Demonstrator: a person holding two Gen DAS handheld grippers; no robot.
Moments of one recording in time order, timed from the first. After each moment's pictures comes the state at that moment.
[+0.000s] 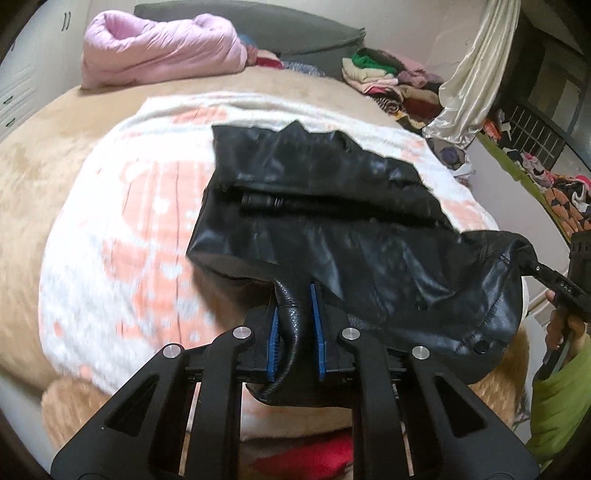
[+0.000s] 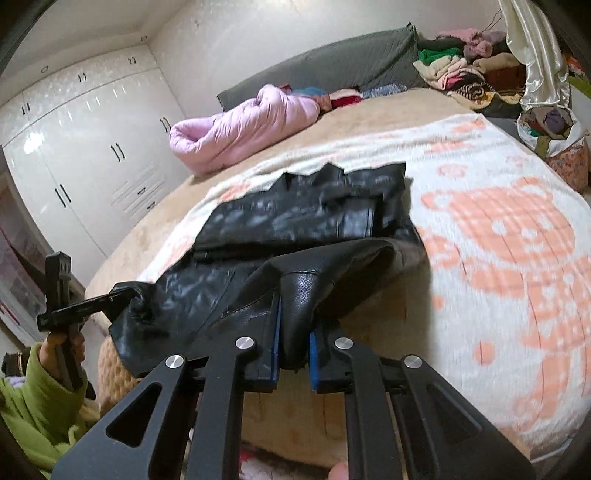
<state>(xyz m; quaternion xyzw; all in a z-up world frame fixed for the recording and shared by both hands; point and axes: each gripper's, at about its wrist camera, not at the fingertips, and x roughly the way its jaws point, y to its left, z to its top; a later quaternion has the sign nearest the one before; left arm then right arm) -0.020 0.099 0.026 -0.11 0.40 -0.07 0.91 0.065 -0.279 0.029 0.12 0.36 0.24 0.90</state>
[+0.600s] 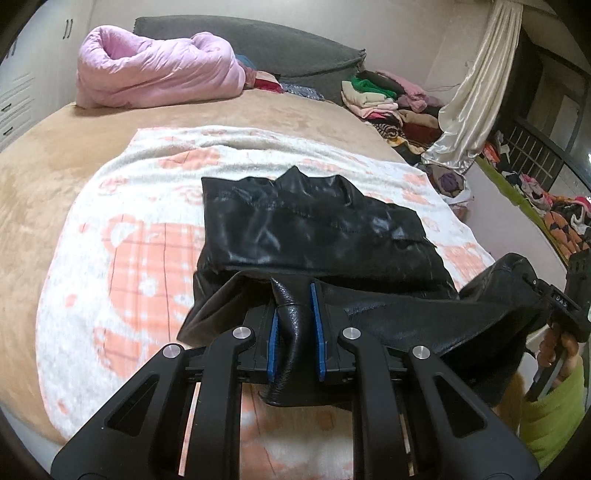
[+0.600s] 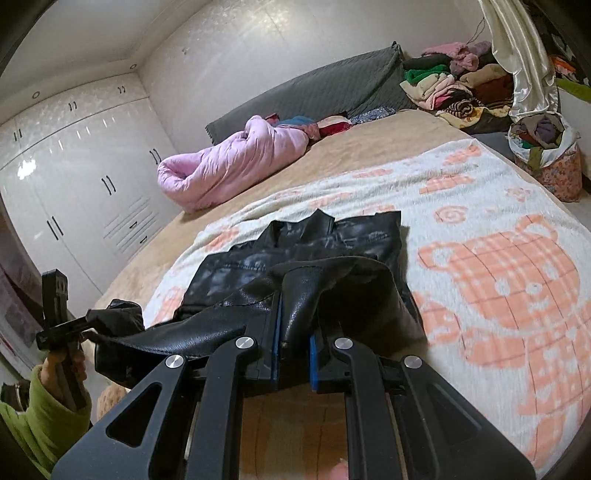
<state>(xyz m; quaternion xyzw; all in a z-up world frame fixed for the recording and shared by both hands) 0.048 0.106 0.058 -0.12 0.37 -0.07 0.92 0.127 -0.281 0.056 0.15 0.31 0.22 0.91</state>
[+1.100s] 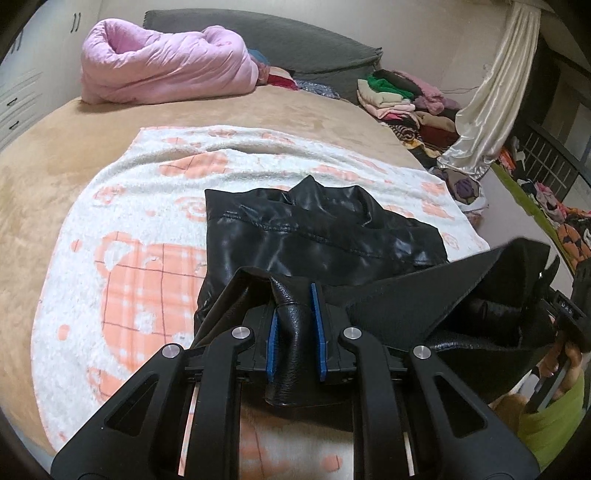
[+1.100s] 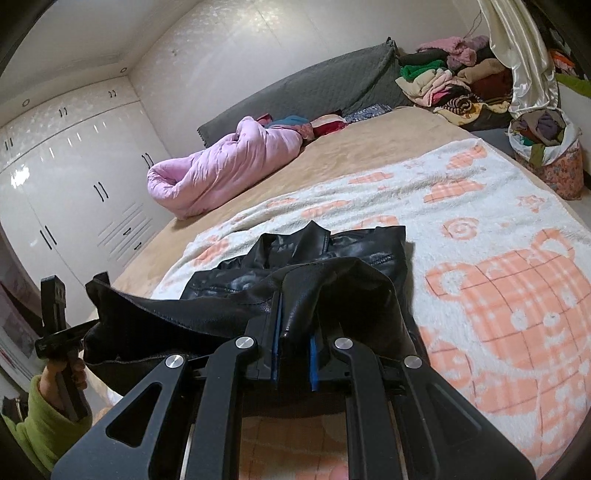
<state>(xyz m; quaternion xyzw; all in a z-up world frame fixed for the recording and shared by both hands) 0.102 0.113 0.056 -0.13 0.38 -0.05 0.91 0.188 -0.274 0.051 0.15 0.32 0.21 0.91</state>
